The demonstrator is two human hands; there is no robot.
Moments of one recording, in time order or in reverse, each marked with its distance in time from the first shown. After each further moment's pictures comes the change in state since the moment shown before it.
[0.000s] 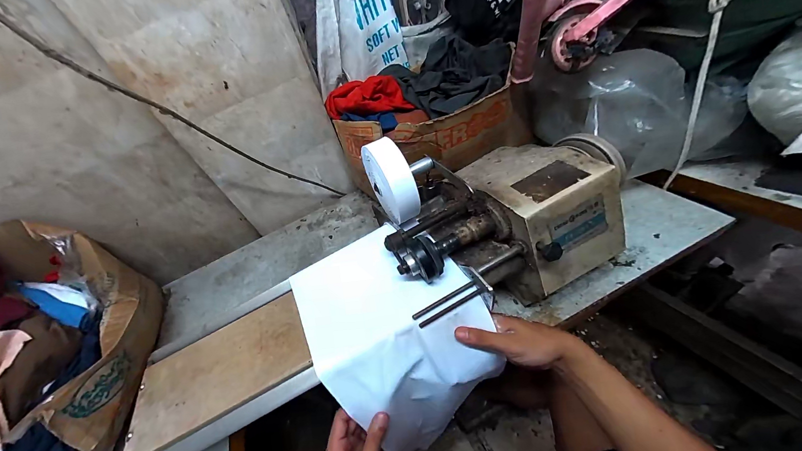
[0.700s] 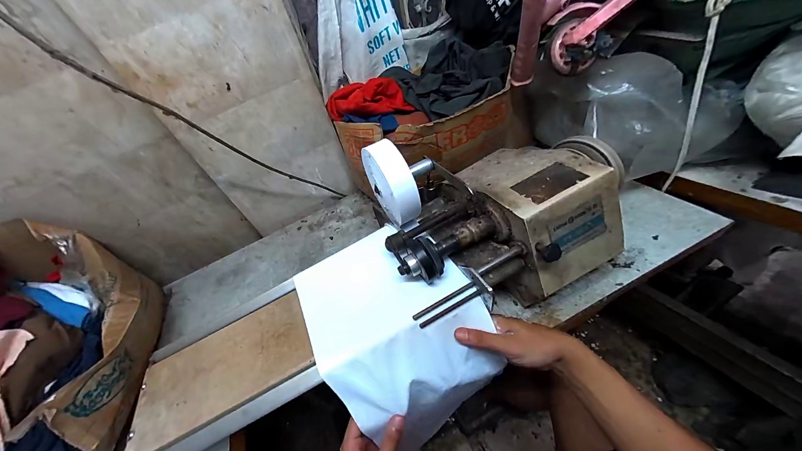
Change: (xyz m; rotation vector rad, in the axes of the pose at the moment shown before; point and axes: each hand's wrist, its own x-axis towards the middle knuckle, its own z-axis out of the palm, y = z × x) left_hand -0.007 -0.002 0.010 0.019 -0.007 -0.027; right_hand -0.001 -0.002 0.001 -0.022 0.005 0.012
